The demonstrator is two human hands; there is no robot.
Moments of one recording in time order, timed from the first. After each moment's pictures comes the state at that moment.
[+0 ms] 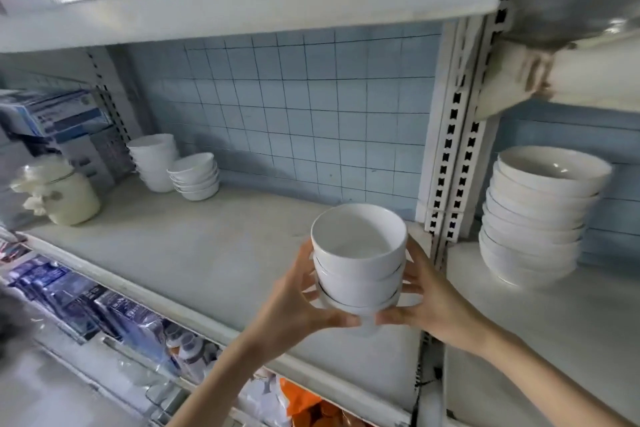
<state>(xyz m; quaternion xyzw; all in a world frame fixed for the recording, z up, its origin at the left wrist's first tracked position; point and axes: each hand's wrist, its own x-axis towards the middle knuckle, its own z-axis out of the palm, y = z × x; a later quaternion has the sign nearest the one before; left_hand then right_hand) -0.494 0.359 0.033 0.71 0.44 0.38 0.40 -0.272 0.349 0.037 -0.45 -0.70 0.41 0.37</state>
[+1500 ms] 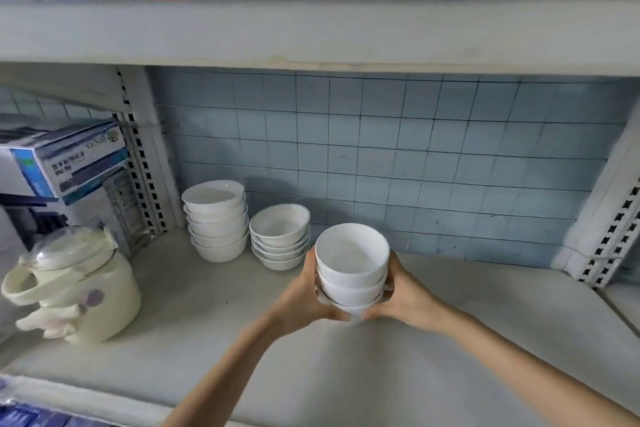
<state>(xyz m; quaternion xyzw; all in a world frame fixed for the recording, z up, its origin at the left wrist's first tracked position) -0.787 0.634 0.006 0.76 0.31 0.30 0.48 -0.582 0.574 0.013 -0.56 -0.64 0.37 0.37</state>
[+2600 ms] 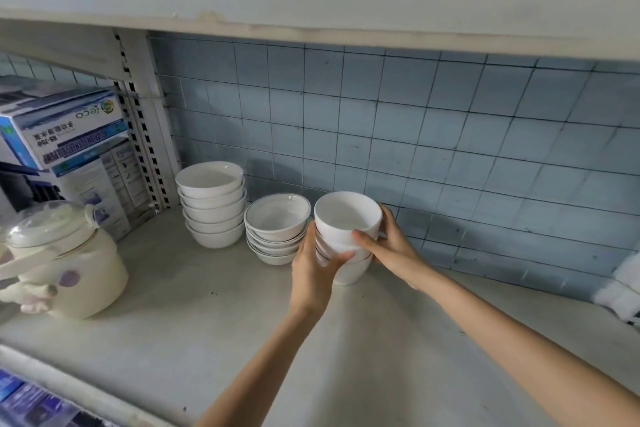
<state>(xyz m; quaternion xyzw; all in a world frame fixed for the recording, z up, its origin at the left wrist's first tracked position) -0.722 0.660 0.002 0.61 0.44 0.56 0.35 -0.569 0.665 0.037 -0.51 -0.59 0.41 0.47</state>
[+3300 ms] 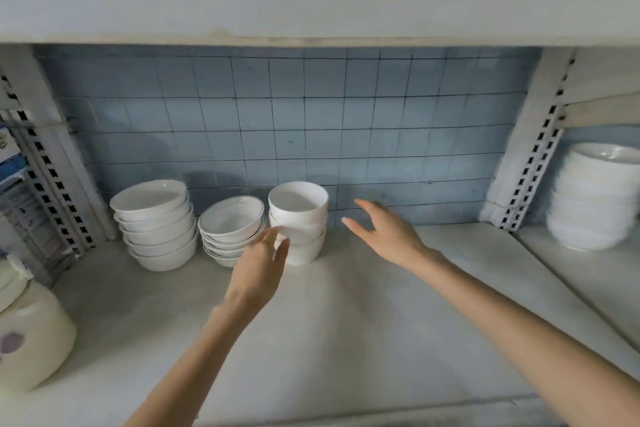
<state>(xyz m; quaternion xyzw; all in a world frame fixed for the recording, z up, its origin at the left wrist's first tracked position) -0.785 0.643 0.033 0.82 0.44 0.30 0.20 -0.576 0.568 0.070 -0.77 -0.58 0.04 0.26</state>
